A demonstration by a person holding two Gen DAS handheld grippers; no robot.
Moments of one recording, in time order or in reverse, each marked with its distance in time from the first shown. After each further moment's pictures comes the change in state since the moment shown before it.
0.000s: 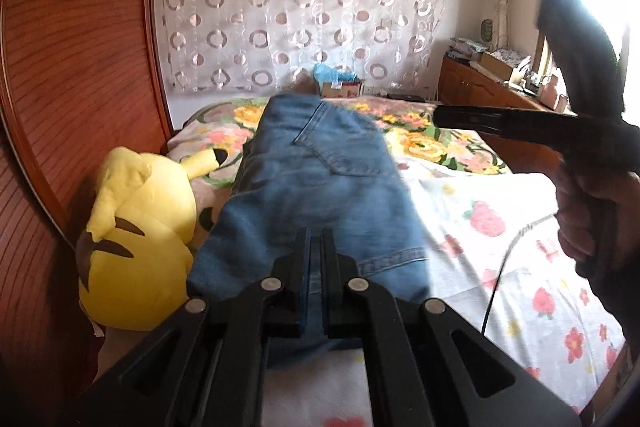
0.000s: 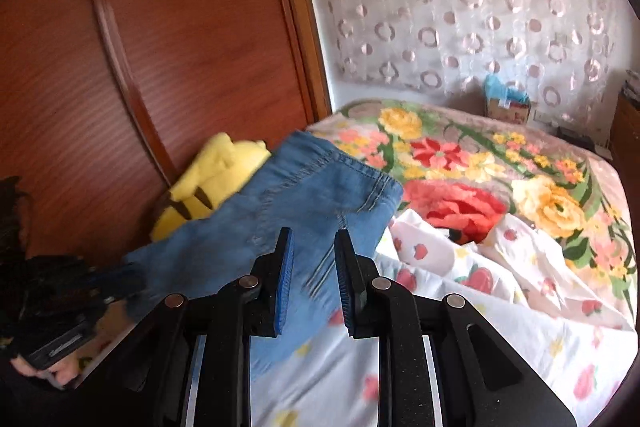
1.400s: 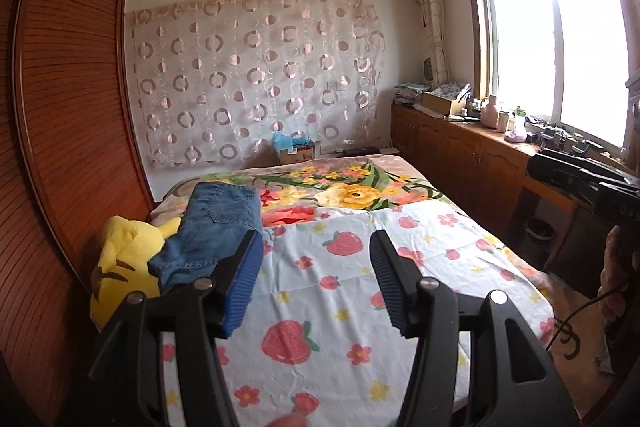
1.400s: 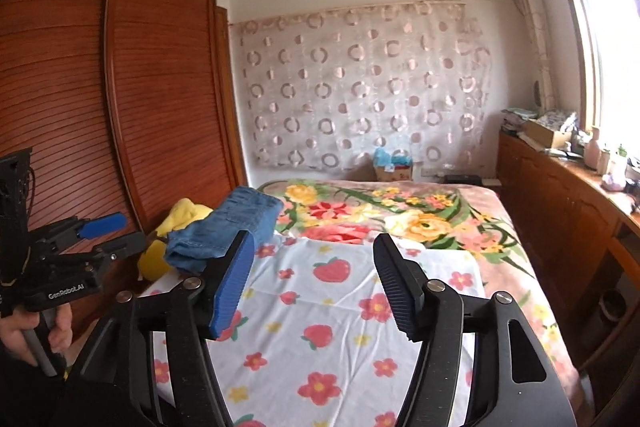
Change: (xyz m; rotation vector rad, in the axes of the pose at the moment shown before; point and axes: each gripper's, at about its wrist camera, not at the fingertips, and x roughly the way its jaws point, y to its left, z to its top) left arm -0.211 -0.183 -0.035 0.124 -0.231 -0.059; right arm -0.363 0.036 -0.156 0.088 -0.335 -0.335
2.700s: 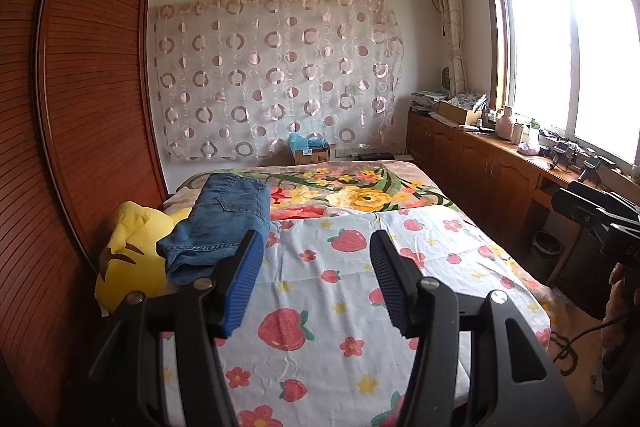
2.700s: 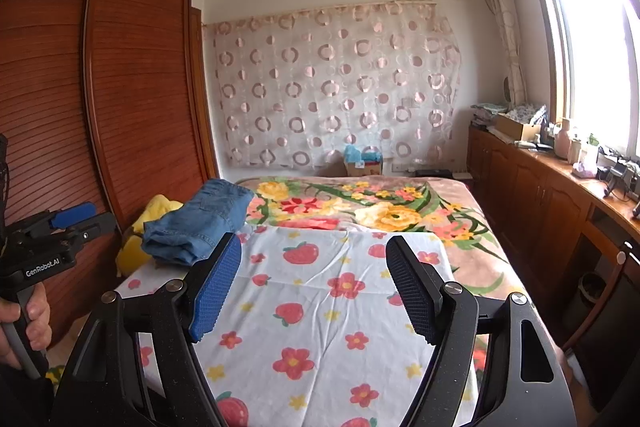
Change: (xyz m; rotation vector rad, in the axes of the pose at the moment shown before) left arm -0.012 -0.014 -0.011 -0.050 -0.012 0.073; right arm -0.034 -0.016 -0.027 0.026 -0.009 -0.090
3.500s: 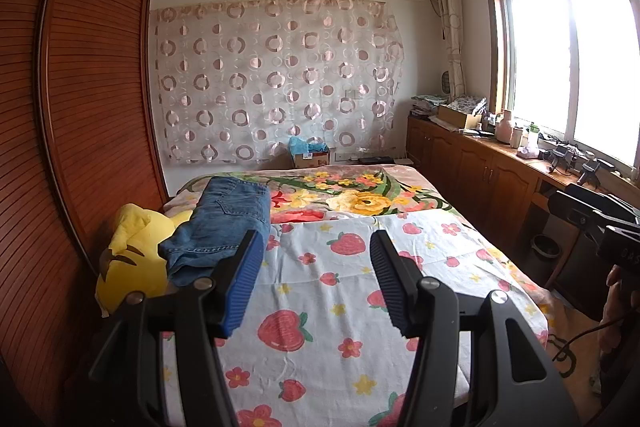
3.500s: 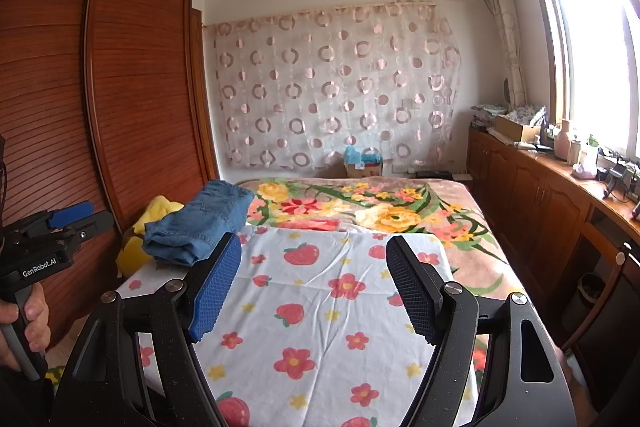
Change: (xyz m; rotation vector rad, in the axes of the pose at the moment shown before) left arm -0.004 -0.006 0.001 -0.002 -0.008 0.002; right arm -0.001 -0.001 -0.001 -0.002 -0.001 -0.002
